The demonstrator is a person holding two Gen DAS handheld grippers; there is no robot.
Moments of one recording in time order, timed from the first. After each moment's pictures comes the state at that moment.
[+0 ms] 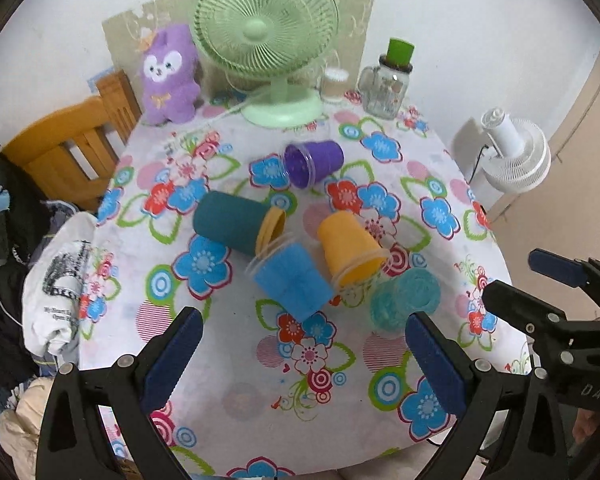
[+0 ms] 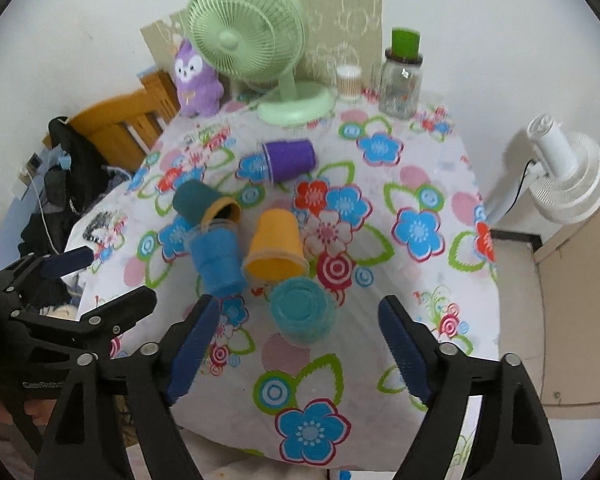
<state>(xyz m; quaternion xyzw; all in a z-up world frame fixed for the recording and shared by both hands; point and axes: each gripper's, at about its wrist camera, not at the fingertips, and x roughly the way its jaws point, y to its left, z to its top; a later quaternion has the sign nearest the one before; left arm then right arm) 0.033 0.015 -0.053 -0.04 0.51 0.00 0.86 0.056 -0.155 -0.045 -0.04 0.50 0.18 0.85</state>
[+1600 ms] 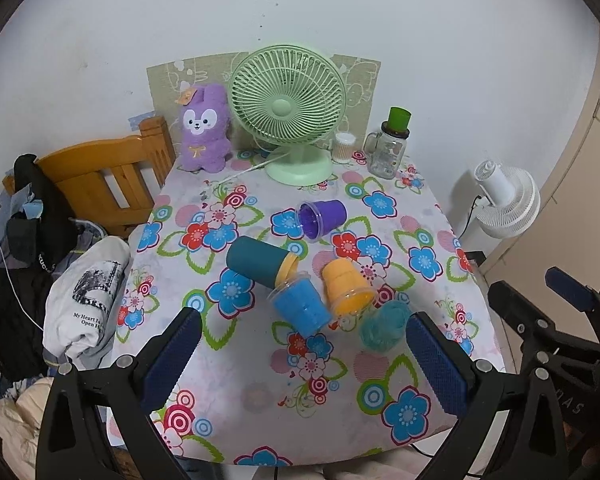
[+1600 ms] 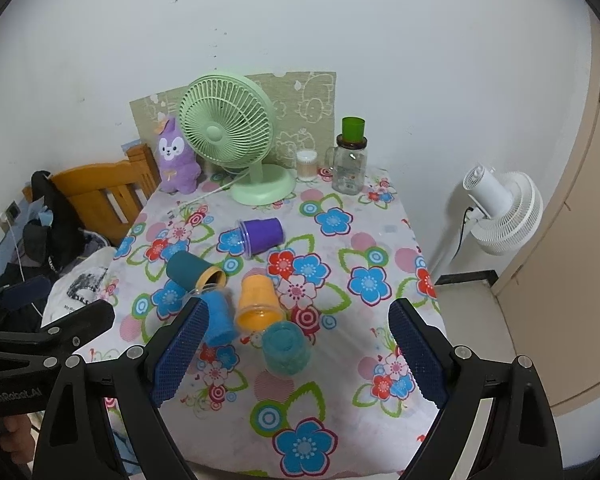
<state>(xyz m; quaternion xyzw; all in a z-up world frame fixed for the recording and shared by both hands) -0.018 0.017 0.019 -0.05 0.44 0.03 0.90 -0.001 -0.159 0.016 -0.03 0.39 0.11 0.91</state>
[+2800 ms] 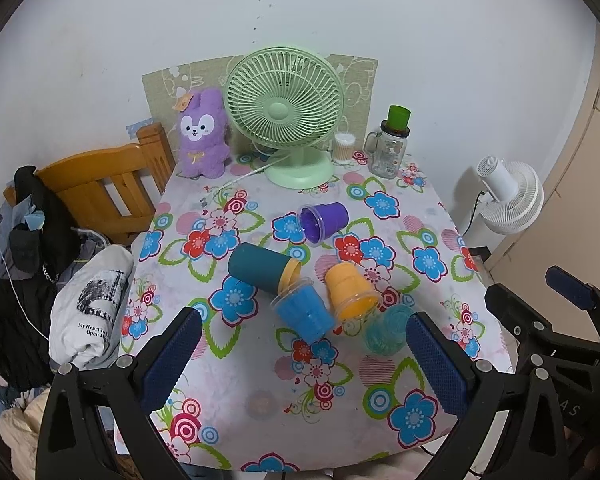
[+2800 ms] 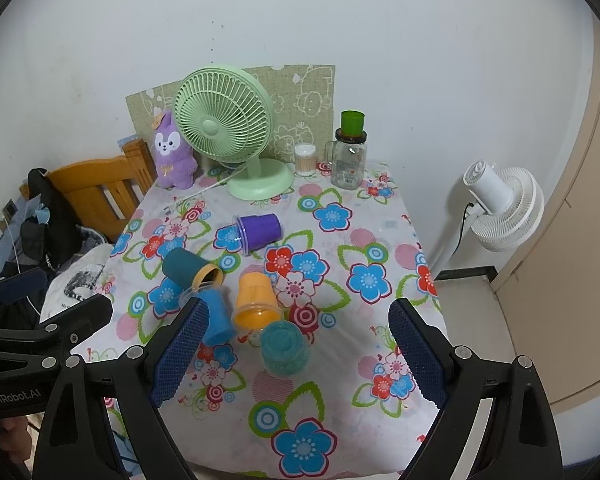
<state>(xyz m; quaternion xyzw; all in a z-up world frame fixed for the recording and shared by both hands) -0.009 0.012 0.016 -0.04 0.43 0.04 0.90 0.009 -0.159 0.010 -0.03 0.40 0.10 0.91</state>
